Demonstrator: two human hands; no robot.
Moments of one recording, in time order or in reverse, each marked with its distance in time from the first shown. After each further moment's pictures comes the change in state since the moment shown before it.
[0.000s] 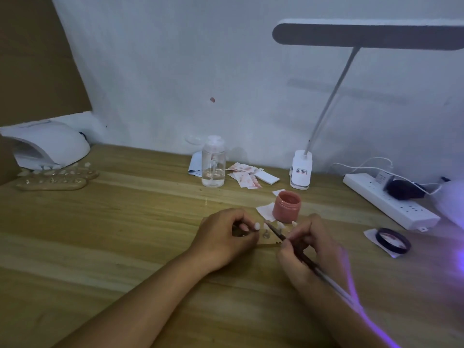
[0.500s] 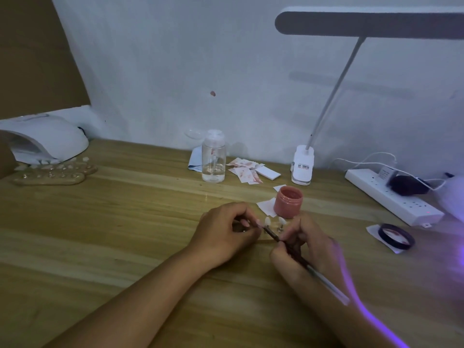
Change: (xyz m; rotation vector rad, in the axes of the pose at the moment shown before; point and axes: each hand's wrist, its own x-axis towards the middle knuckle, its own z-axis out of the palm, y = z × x) left_hand -0.002 0.000 -0.001 -0.038 -0.006 0.072; right_hand 0.001 0.004 0.001 -0.097 -0.108 -0.031
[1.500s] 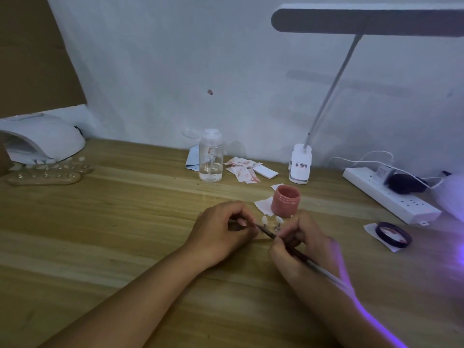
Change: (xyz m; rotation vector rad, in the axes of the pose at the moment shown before) left_hand 0.001 0.000 -0.001 -0.014 0.002 0.006; right_hand 0.001 -0.004 0.000 0.075 0.016 0.056
